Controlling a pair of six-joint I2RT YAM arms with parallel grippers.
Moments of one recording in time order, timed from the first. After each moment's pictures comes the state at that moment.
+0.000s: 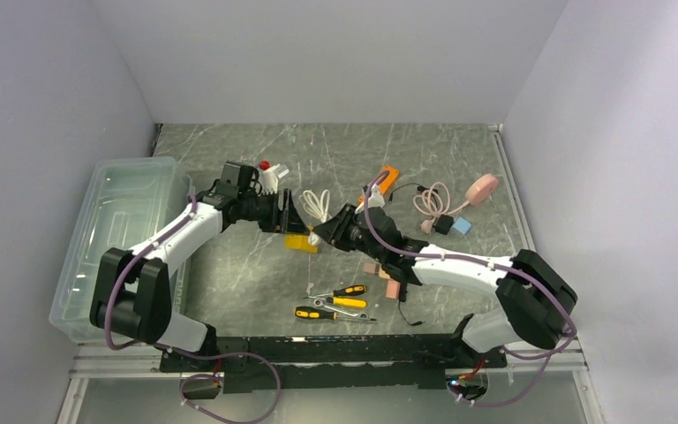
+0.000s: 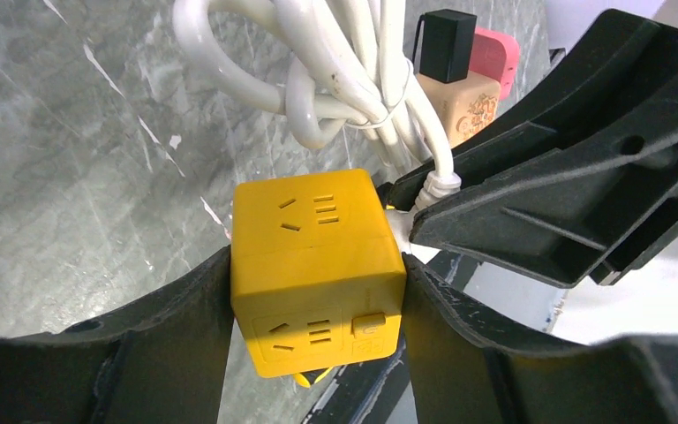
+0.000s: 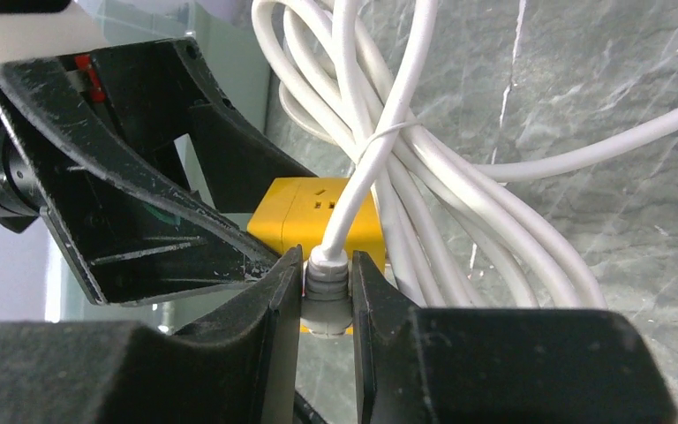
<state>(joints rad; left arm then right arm) -0.30 1.43 0.95 -0.37 0.77 -0.28 0.87 1.41 0.70 0.35 0.09 1.05</state>
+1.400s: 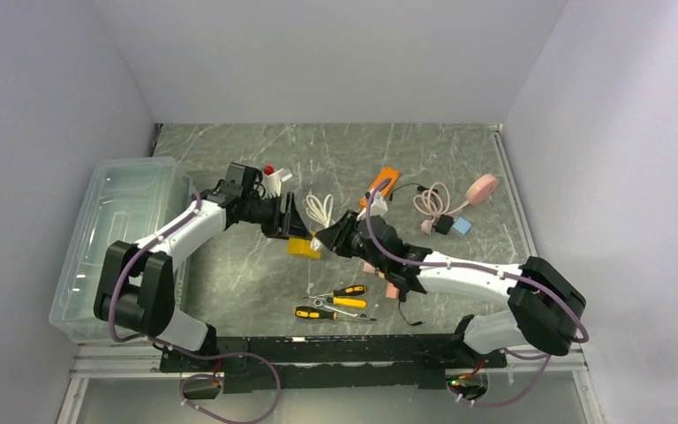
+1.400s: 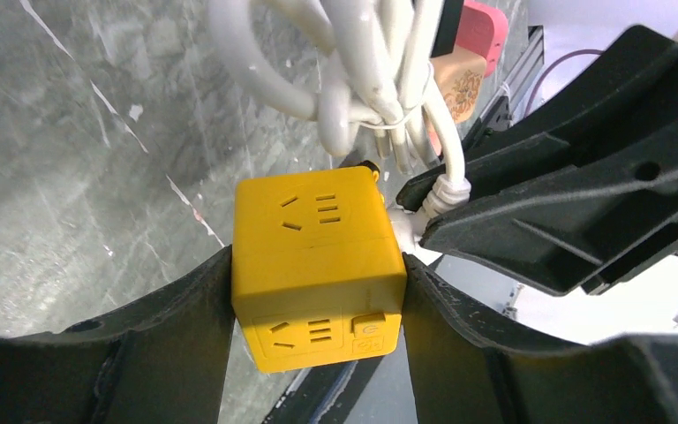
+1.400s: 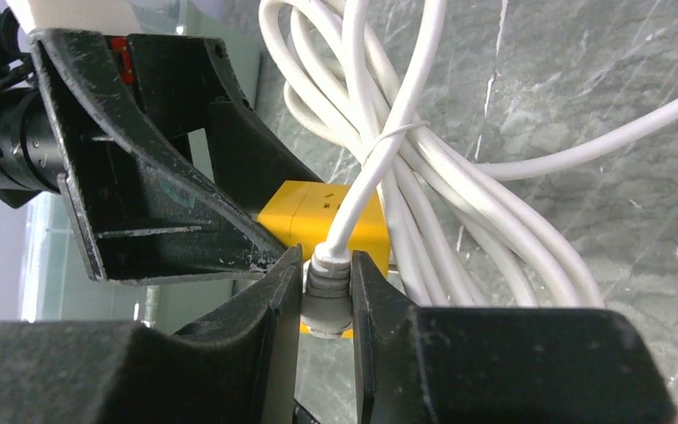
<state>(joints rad) -0.30 1.48 0.96 -0.41 0.82 -0.30 0.93 1.35 0.67 0.32 0.18 1.02</state>
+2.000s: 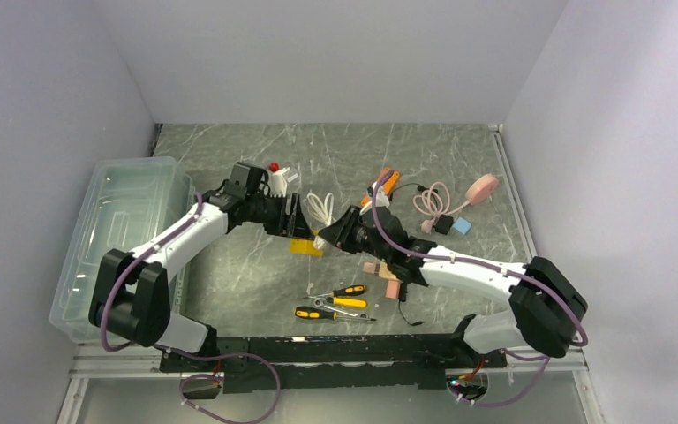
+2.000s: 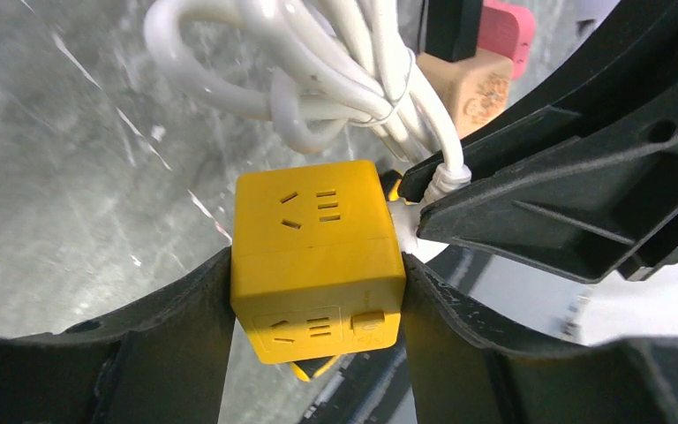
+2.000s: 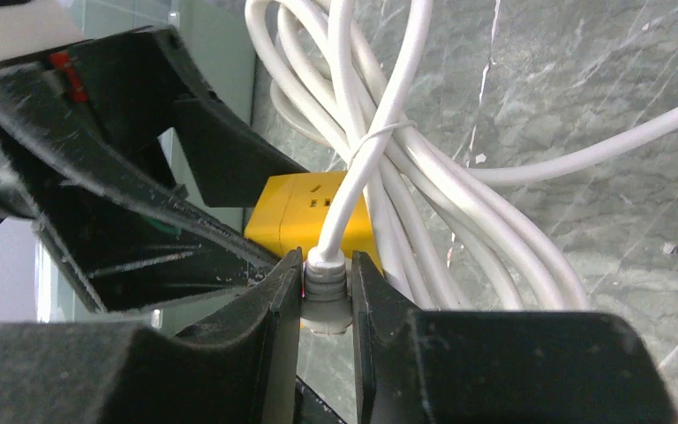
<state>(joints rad) -0.35 1.45 0.97 -0.43 0.76 -0.28 0.90 1.33 0.68 0.26 0.13 1.02</state>
